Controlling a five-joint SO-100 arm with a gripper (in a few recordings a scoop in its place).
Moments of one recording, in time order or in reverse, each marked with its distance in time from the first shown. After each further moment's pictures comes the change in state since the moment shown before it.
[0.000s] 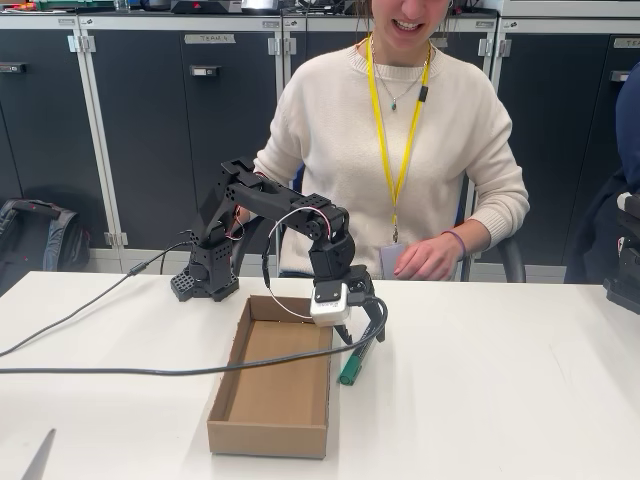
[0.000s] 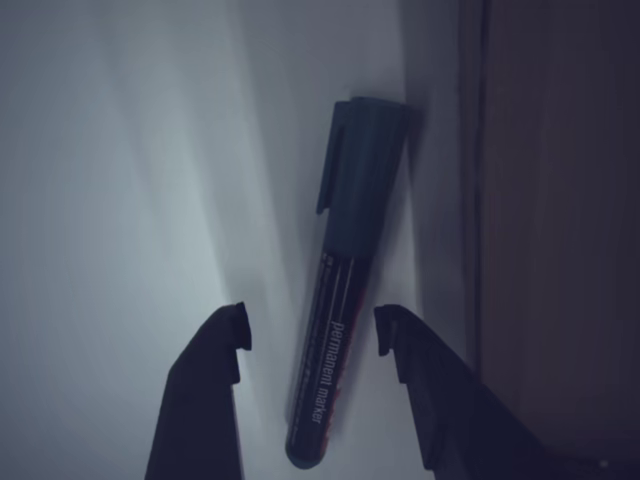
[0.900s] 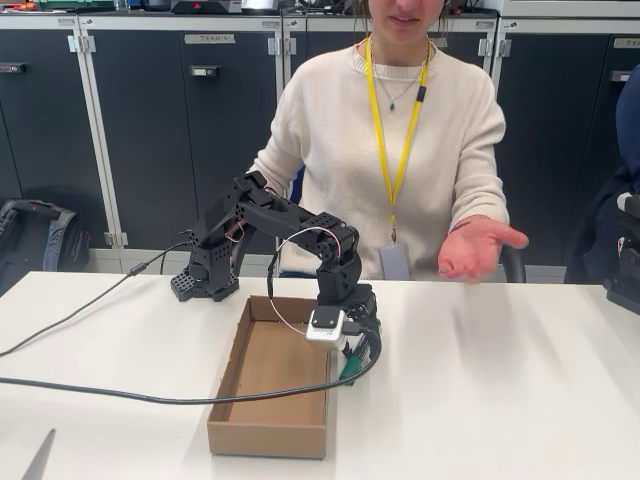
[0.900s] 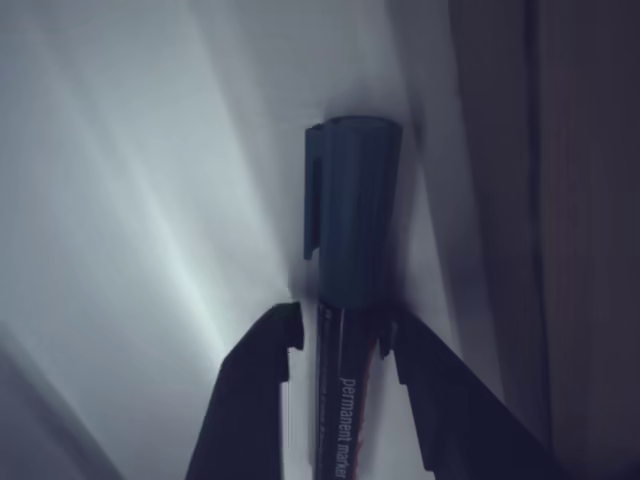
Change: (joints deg) arm 3.3 -11.3 -9.1 2.5 6.1
